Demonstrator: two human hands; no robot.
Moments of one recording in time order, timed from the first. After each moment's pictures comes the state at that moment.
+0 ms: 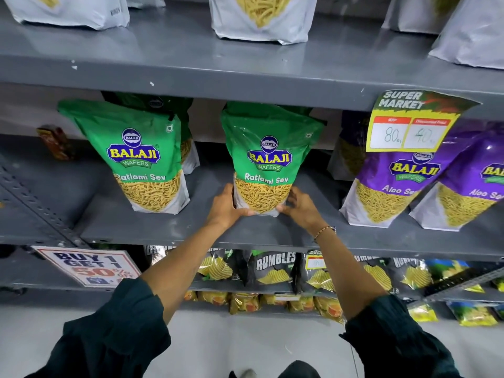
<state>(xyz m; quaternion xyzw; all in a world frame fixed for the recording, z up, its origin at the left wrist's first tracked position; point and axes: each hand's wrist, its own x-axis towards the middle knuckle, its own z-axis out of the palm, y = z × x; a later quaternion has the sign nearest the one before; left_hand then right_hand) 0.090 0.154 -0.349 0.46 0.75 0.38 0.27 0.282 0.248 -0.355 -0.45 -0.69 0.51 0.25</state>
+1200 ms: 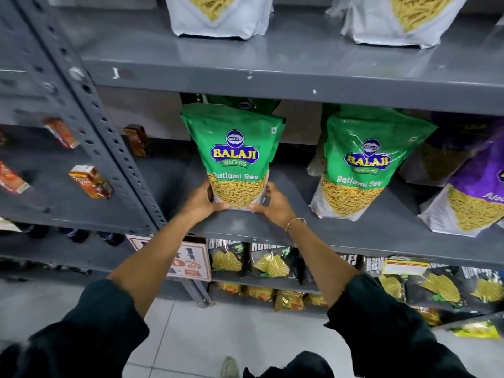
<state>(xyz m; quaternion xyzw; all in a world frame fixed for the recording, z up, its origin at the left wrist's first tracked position) -0.136 0.051 -0.348 0.42 0.74 0.39 0.34 0.055 0.151 -0.357 -0.41 -0.74 0.49 0.21</state>
